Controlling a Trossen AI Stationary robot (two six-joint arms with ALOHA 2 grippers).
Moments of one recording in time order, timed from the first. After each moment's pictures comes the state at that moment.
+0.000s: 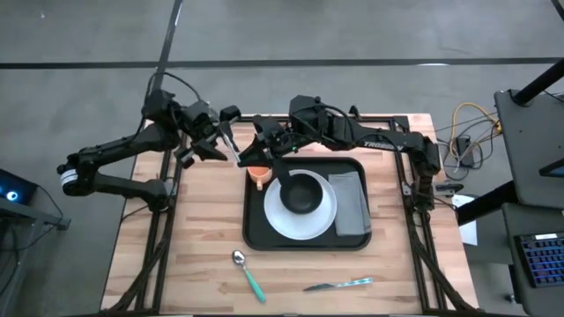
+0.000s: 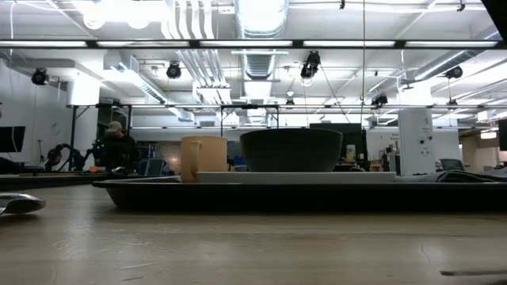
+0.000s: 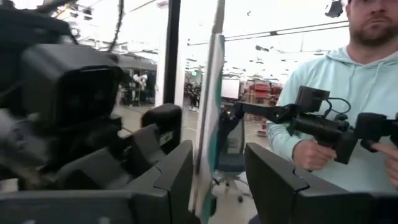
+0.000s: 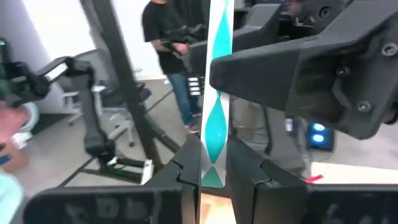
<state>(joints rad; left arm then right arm) 0.46 1.09 1.02 0.62 1.14 -0.52 -0.12 1.92 1.98 -0.13 -0.54 0.17</state>
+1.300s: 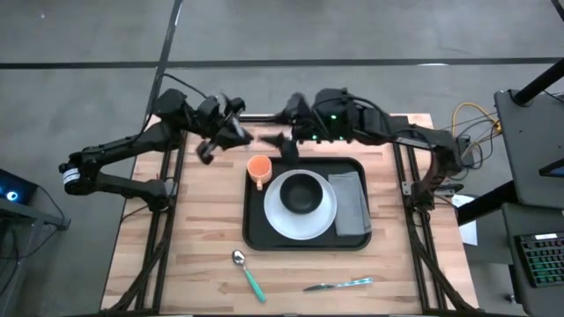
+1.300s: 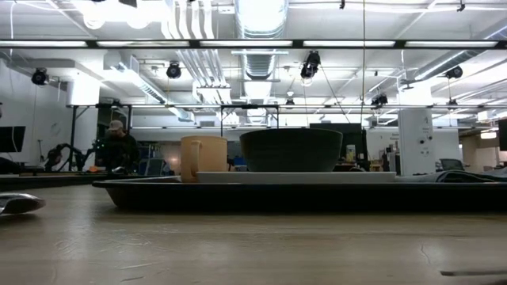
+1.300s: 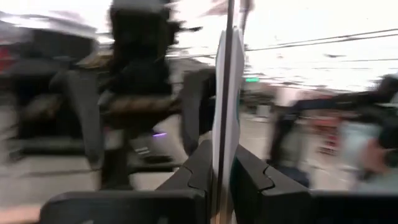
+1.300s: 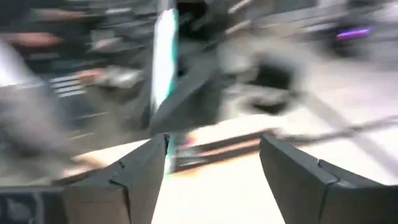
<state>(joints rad) 0.46 1.11 1.01 0.47 0.87 -0.37 -0.09 1.73 1.98 -0.46 0.01 0.19</state>
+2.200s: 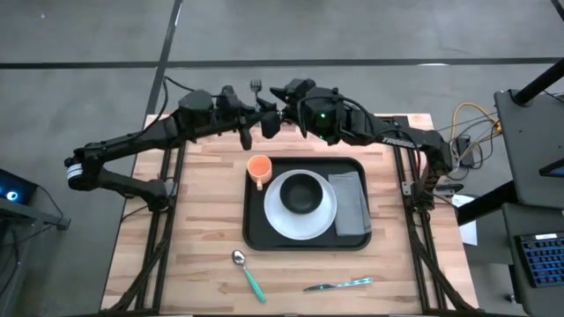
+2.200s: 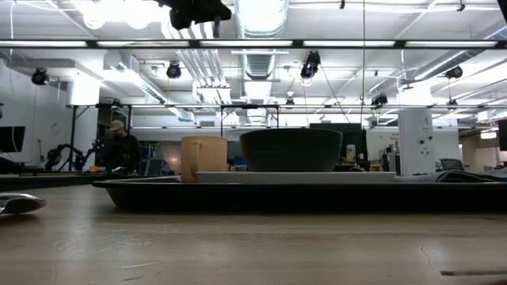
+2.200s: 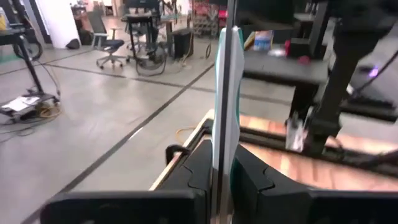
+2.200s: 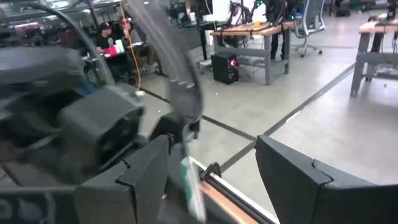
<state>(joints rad) 0.39 1.17 1.15 -0.07 -0.01 0.01 -0.12 1.81 1.99 -0.29 0.51 0.28</state>
